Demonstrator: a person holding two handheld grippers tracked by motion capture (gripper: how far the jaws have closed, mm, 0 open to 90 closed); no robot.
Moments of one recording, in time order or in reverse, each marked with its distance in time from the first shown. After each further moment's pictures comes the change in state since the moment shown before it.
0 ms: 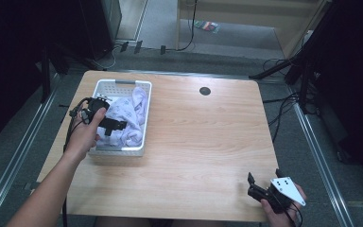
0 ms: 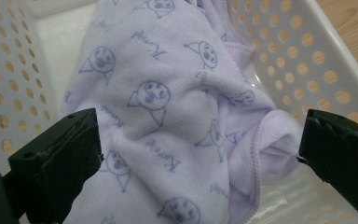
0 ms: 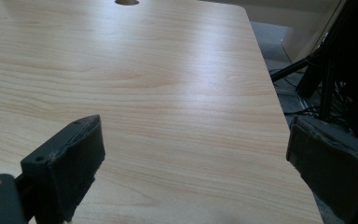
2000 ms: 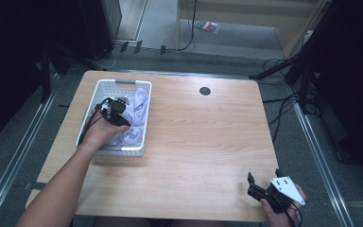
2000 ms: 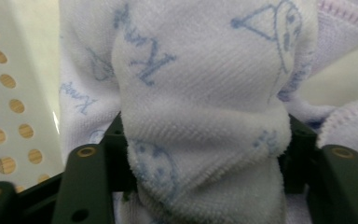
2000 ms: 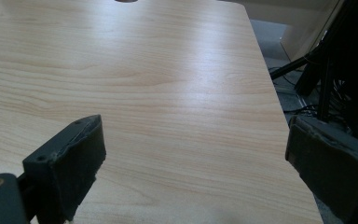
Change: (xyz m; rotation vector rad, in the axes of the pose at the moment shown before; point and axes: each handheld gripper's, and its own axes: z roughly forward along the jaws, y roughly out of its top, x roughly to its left) left arm -0.008 0.020 0.076 0.303 0.210 0.086; right arm 0.001 0.000 0.001 0.009 -0.006 -0.002
